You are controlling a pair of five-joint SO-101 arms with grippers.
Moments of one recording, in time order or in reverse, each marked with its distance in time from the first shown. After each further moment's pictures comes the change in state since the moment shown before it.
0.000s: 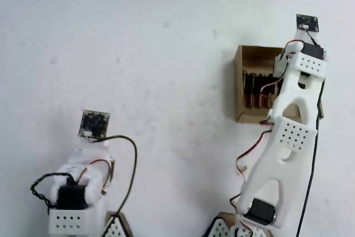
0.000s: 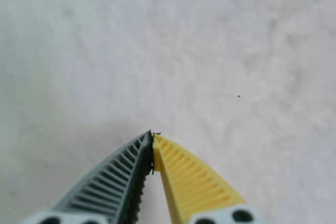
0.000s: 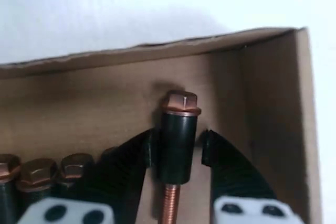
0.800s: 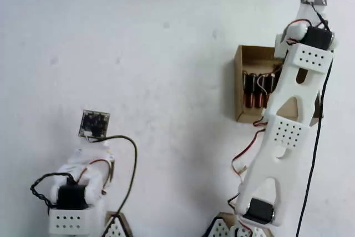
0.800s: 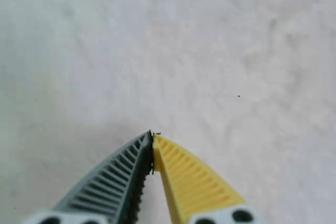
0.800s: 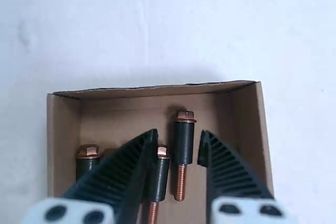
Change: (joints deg) left arm 0.0 0.0 0.0 0.0 0.0; right arm -4.2 0.0 -31.7 21.4 0.0
